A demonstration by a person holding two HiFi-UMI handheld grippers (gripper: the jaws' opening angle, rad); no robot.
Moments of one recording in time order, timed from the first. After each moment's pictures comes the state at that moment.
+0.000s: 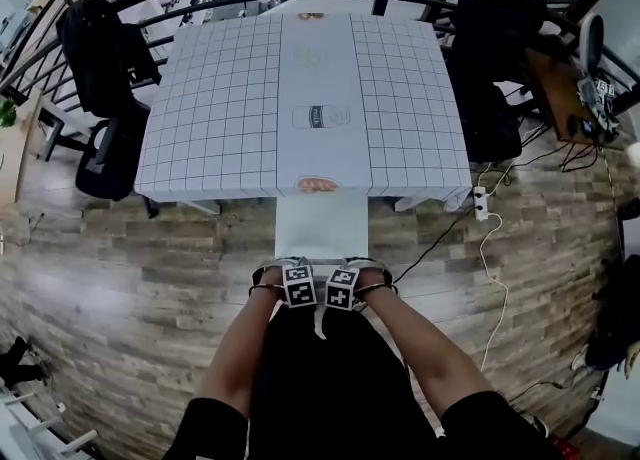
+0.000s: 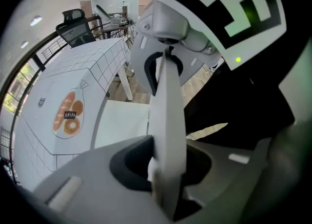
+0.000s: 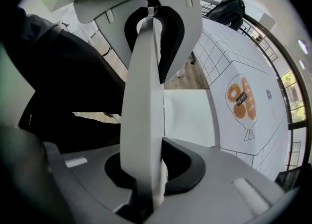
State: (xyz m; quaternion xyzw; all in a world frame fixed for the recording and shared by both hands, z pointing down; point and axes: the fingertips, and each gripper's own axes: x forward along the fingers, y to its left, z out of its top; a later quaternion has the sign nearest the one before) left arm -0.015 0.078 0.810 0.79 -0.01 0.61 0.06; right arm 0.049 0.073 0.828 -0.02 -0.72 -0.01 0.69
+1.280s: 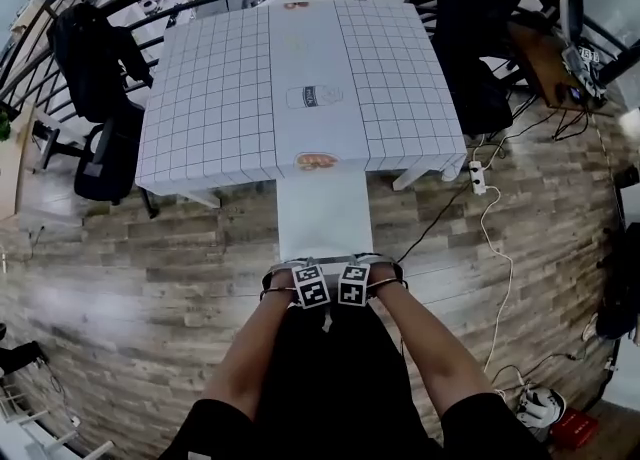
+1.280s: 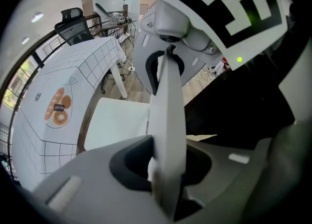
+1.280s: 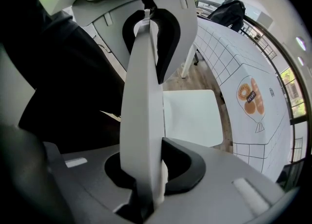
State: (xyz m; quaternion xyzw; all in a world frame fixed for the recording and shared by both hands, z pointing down) left arm -0.013 0.153 0.810 0.79 -0.01 0.61 0.07; right arm 0.051 0.147 0.827 -0.01 -0.73 0.00 0.68
